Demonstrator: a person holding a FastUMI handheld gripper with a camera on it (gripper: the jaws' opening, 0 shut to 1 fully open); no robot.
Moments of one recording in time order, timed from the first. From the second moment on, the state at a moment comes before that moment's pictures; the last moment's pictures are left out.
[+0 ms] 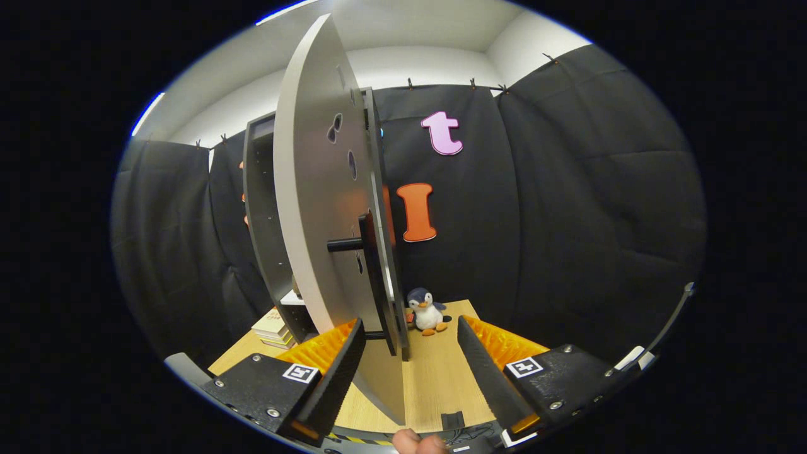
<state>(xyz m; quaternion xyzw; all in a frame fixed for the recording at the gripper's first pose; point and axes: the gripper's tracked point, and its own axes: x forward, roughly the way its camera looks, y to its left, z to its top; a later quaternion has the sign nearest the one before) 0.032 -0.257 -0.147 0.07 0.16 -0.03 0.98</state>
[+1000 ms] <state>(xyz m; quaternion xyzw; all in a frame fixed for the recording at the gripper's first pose) 0.065 -0.079 -0.138 0.06 0.17 -0.09 0.98</state>
